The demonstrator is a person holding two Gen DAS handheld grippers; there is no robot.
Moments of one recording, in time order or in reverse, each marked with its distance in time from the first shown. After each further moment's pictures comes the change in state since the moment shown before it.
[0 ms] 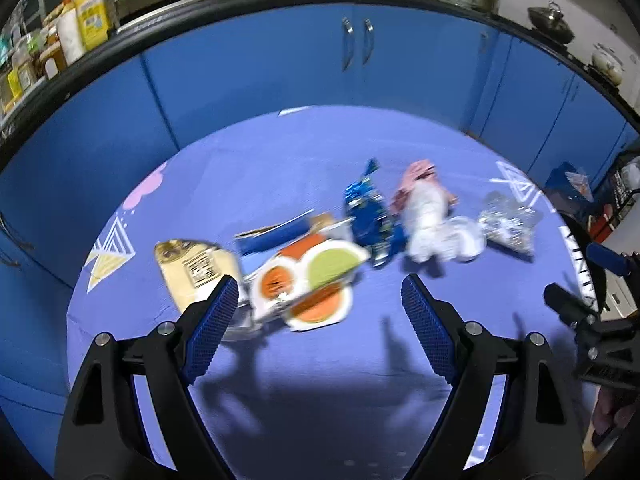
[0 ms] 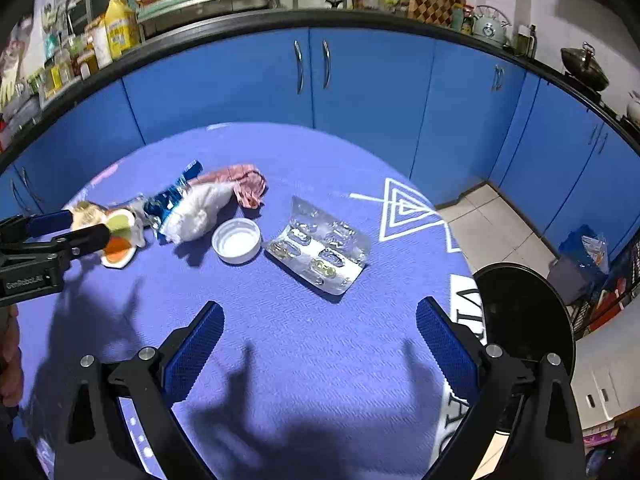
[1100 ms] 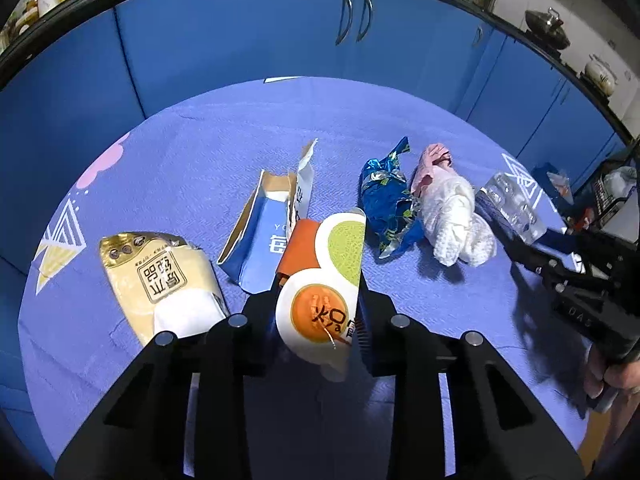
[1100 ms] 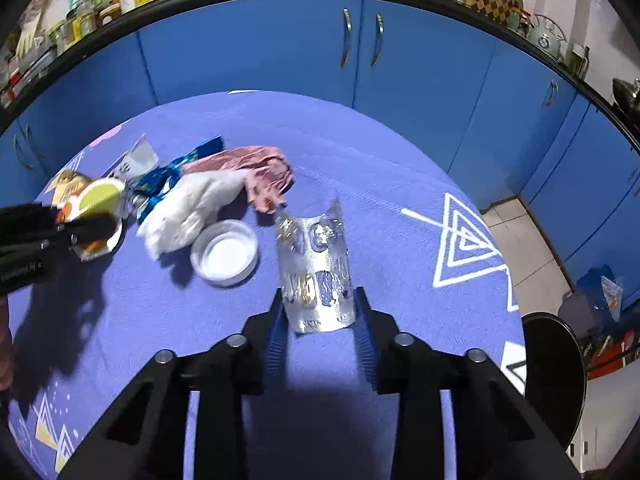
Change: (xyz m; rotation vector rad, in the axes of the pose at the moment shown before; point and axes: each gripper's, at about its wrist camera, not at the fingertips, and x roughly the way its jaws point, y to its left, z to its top) left arm 0.039 0.017 0.005 -0.038 0.052 -0.132; right arm 0.046 0.019 0.021 -0.150 0.081 0.082
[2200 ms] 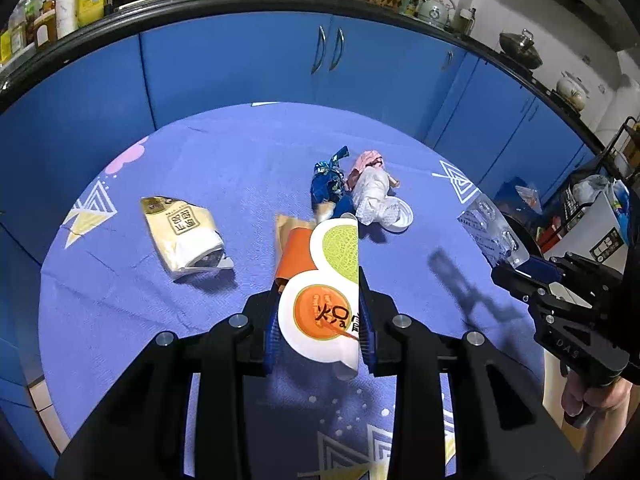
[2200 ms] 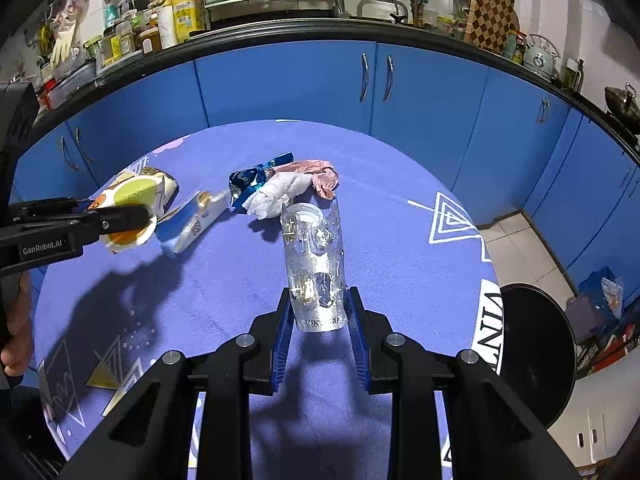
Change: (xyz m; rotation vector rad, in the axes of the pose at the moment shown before) left arm -0.079 -0.016 -0.038 -0.015 -0.078 -0.073; right arm -0.092 0.021 -0.041 -0.006 -0.104 0.043
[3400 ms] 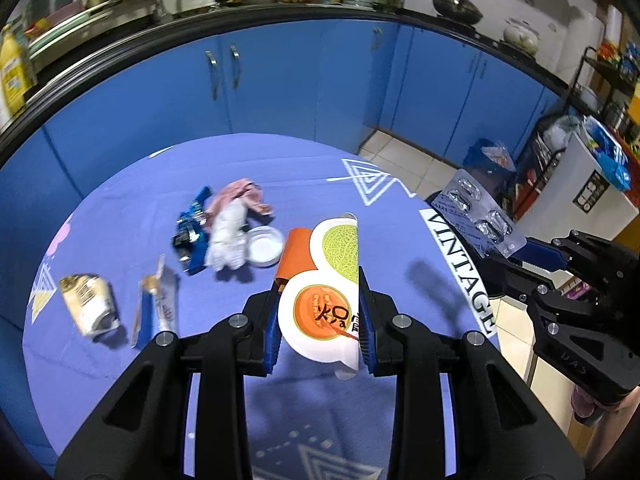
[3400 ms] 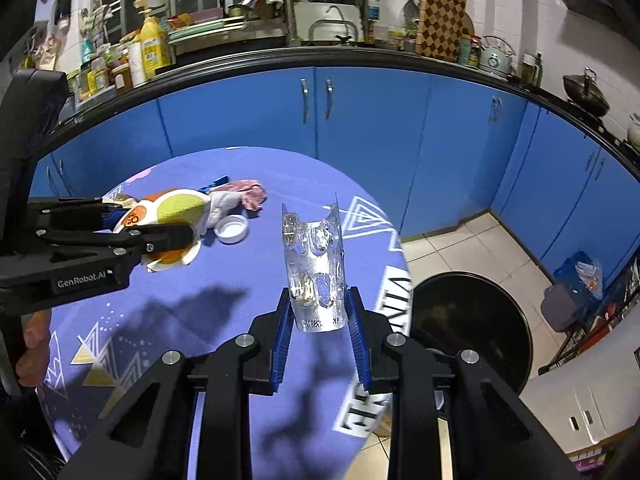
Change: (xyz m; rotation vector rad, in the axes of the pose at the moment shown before) left arm 0.024 -0.132 0.020 0.247 0.004 -0.047; right arm -0.054 -0.072 -0.026 0.084 -0.086 -0.079
